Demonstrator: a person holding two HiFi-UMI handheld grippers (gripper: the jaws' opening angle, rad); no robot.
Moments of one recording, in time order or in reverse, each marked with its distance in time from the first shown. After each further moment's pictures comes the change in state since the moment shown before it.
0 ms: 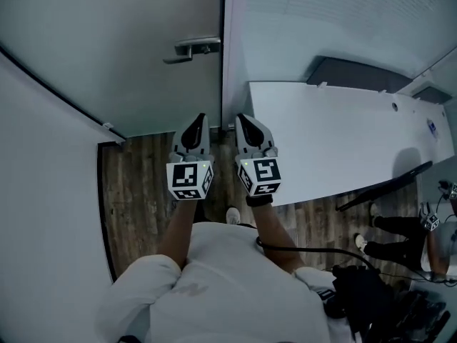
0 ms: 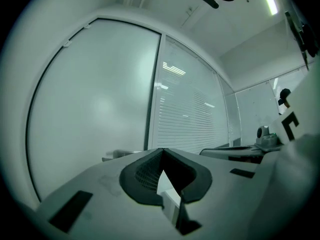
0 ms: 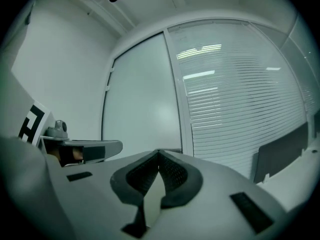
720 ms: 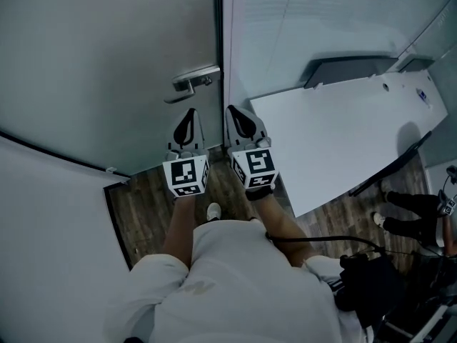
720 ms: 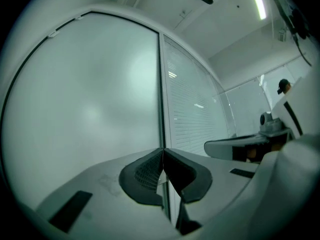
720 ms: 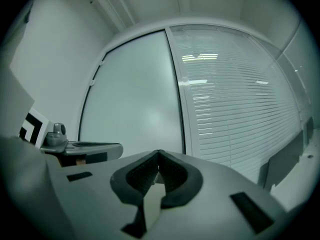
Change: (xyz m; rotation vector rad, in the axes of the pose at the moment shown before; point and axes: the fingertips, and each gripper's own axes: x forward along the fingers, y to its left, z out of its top) left arm 0.104 0.113 0.033 0.115 -0.041 -0.120; right arm 0.139 0.008 0.044 -0.030 -0.069 -0.167
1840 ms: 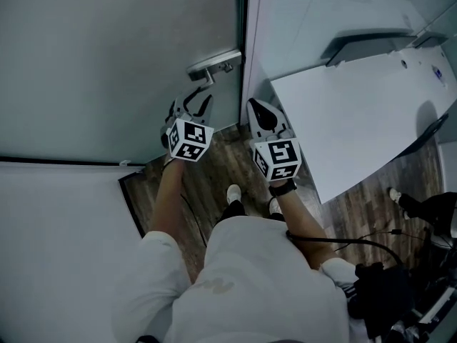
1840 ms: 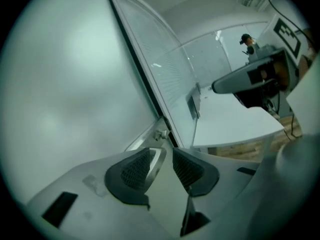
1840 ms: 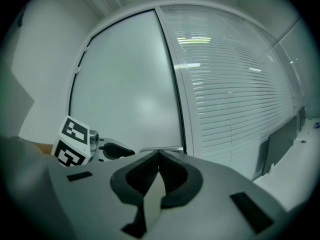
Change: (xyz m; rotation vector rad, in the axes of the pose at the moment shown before) left arm 0.076 0.055 -0.140 0.444 0.431 -0.381; right arm 0.043 -0.002 -0.068 0.082 0.173 -0.075
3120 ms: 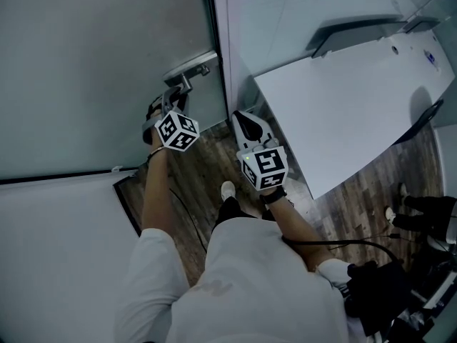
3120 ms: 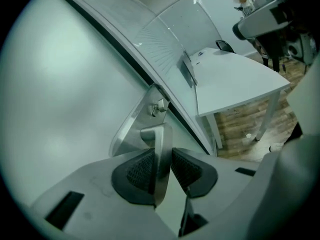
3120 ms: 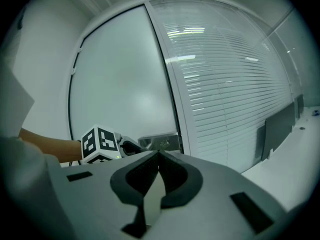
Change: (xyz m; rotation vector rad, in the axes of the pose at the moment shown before) left arm 0.067 0.014 -0.052 0.287 0.270 0.030; right arm -0.007 -0.015 -0.040 0.071 0.062 0.013
